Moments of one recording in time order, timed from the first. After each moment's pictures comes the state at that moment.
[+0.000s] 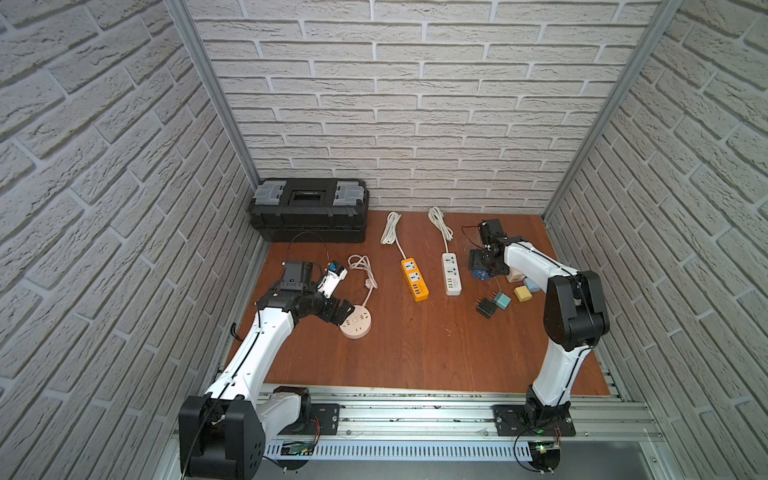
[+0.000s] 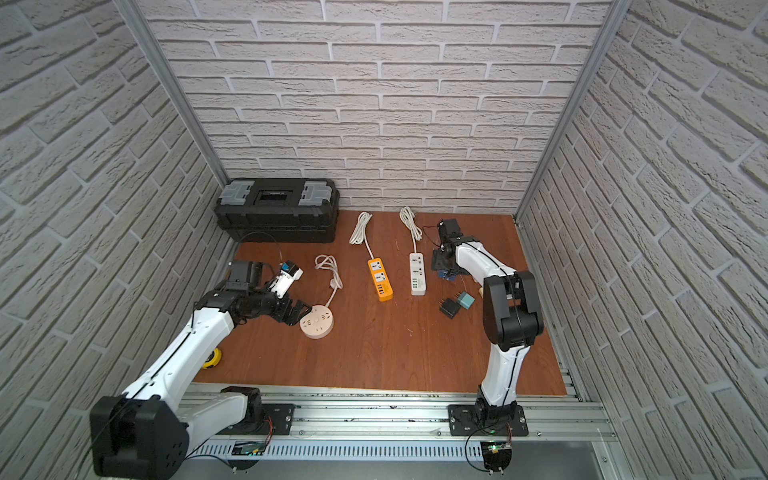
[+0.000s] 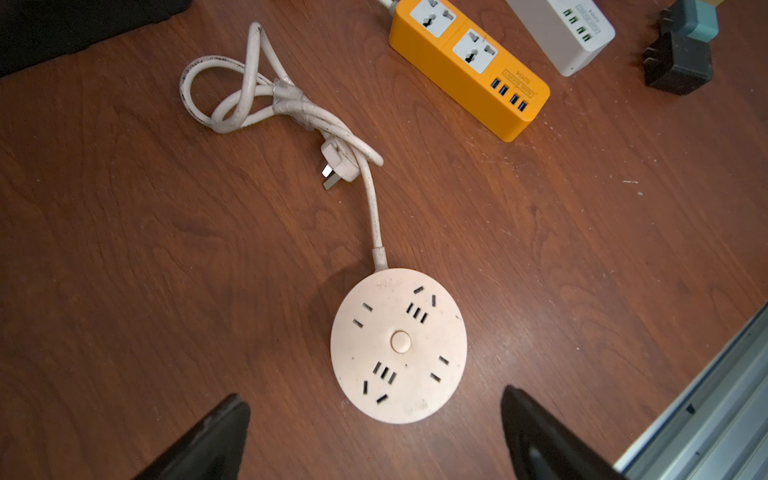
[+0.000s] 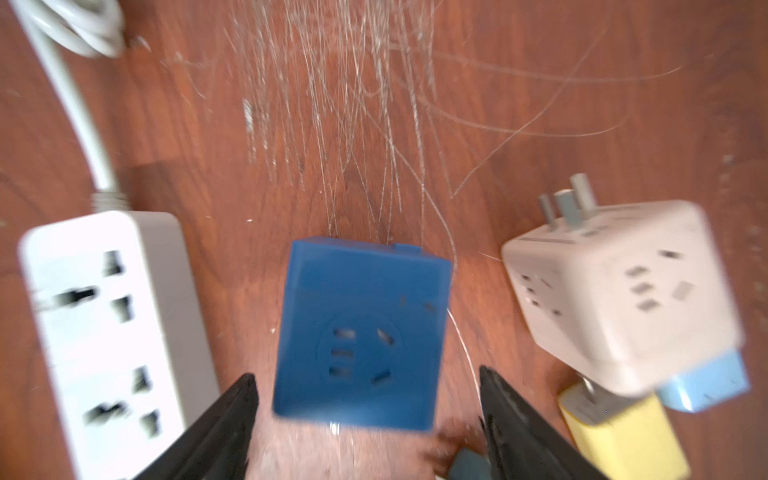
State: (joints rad) left arm -0.10 1.12 0.82 -0.71 0.40 0.36; right arm 0.13 1.86 1.40 -0.69 0.23 0.35
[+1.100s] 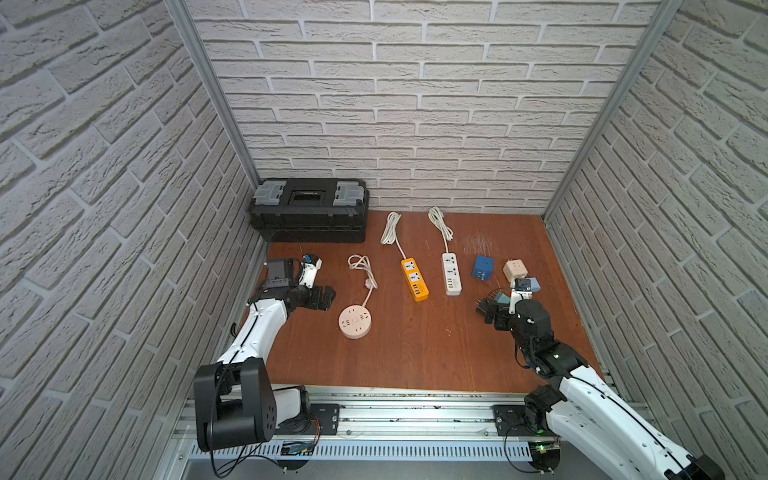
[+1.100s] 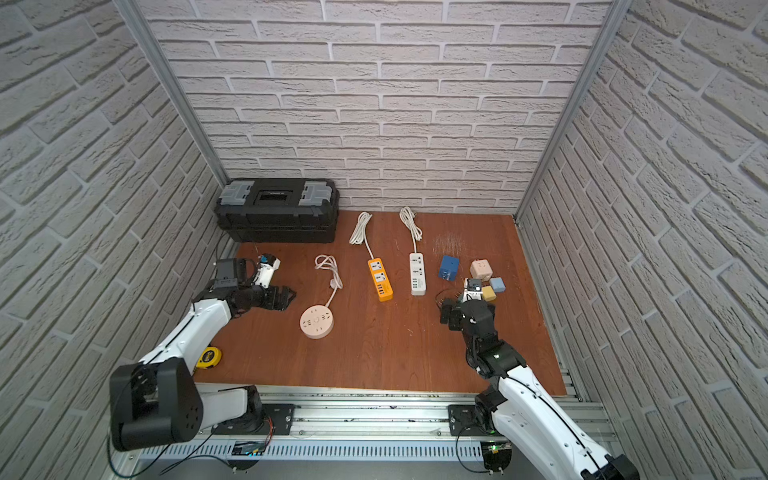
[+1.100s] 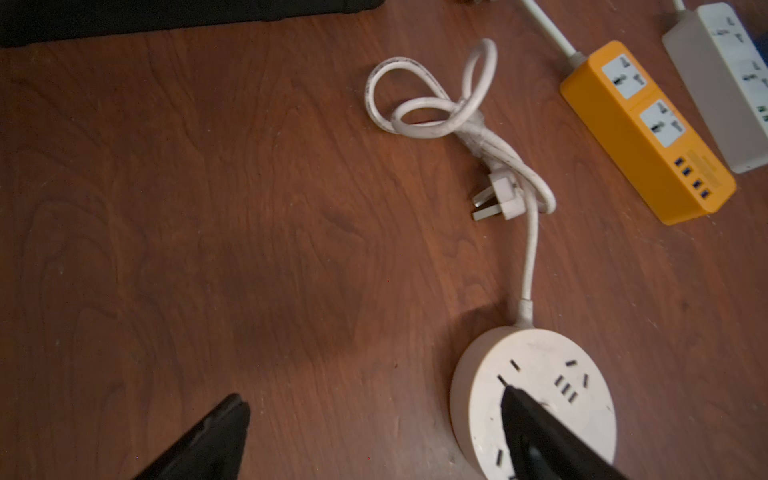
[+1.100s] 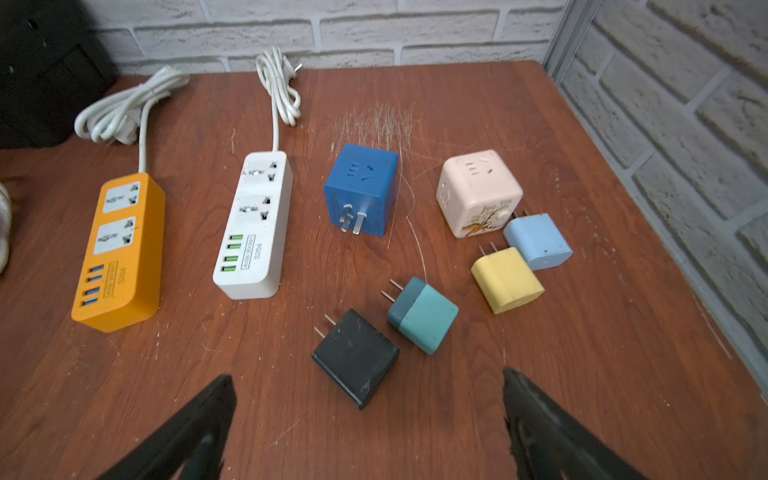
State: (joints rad) left arm 0.12 1.28 0.75 -0.41 0.36 0.25; right arm 0.34 0.68 0.38 -0.23 0.39 0.23
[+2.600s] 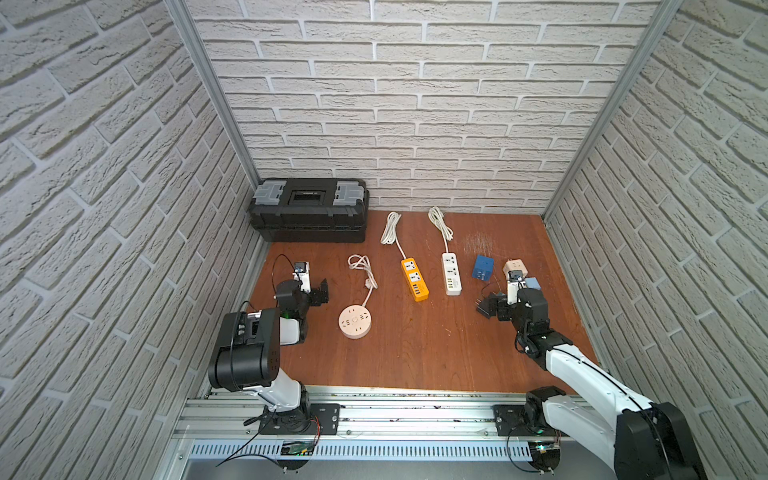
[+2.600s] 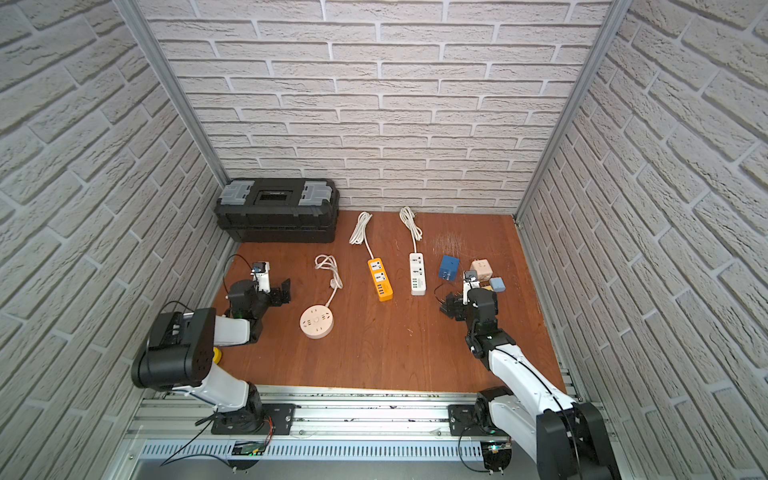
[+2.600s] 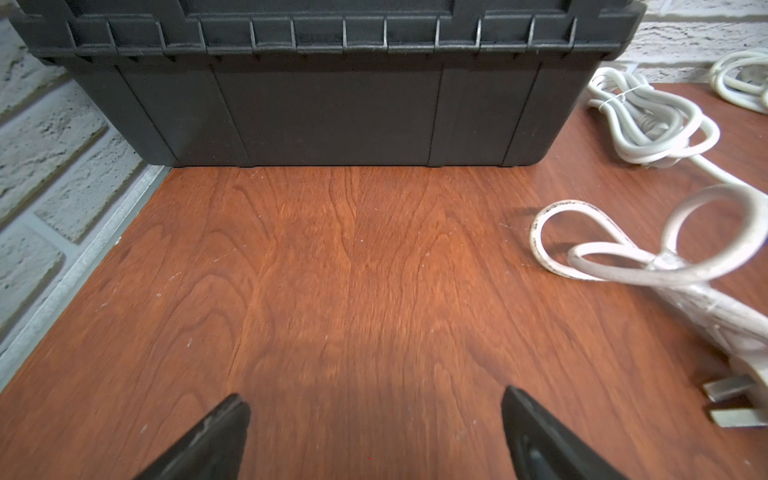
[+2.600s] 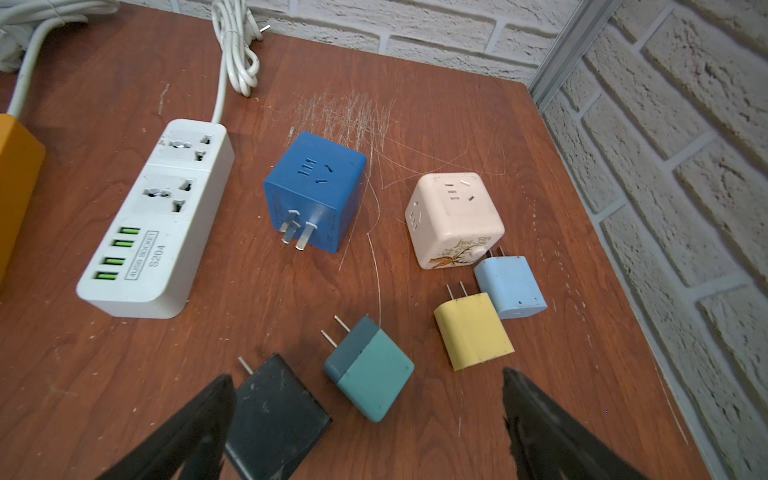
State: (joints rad) left arm 0.10 1.57 0.37 0.78 0.11 0.07; right arm 0.10 1.03 0.35 0.12 0.25 -0.05
